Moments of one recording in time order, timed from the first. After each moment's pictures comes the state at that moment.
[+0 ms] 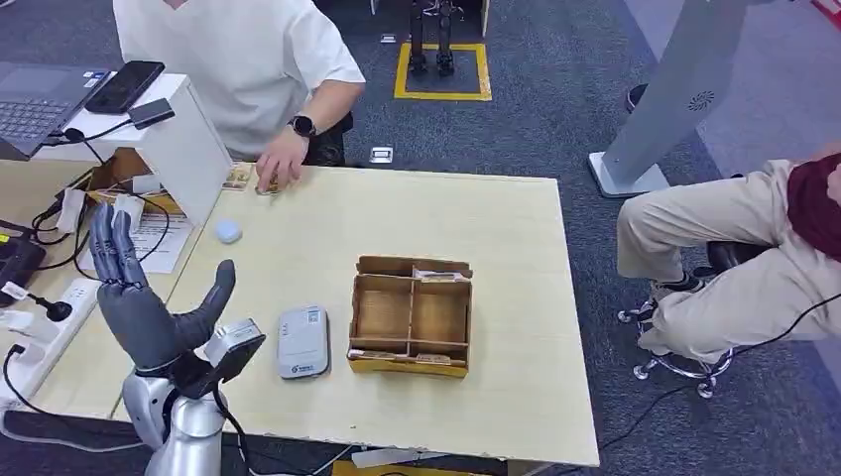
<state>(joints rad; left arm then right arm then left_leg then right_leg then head) -0.11 -0.29 0.07 -1.61 -0.94 0.70 -0.64 -0.02 -0.19 1.19 0.01 -1.47 -0.69 -0.50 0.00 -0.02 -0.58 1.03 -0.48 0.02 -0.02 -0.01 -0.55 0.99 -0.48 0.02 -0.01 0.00</state>
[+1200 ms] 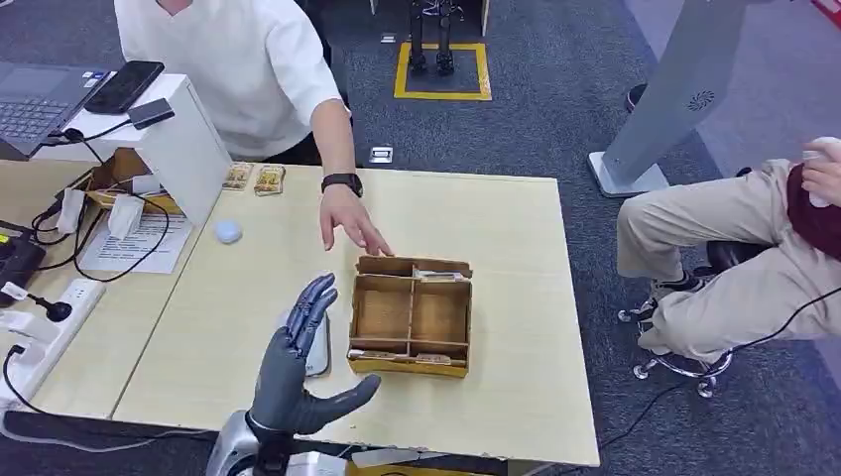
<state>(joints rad) 0.04 -0.03 -0.53 -1.63 -0.89 0.49 -0.47 0.01 -0.20 1.12 0.01 -1.51 -0.69 -0.56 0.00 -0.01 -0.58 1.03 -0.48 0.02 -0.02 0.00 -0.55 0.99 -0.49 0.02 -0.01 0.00</state>
